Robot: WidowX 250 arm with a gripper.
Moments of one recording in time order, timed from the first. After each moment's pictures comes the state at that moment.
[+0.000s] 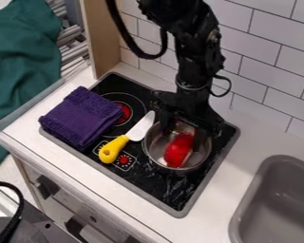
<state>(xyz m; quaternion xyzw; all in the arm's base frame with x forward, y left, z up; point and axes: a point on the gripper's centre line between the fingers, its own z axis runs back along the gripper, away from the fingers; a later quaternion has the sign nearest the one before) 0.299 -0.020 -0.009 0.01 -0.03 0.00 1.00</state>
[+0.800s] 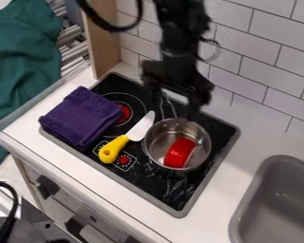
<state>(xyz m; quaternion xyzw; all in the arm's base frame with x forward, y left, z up) 0.300 0.026 0.045 0.01 -0.10 0.08 0.99</state>
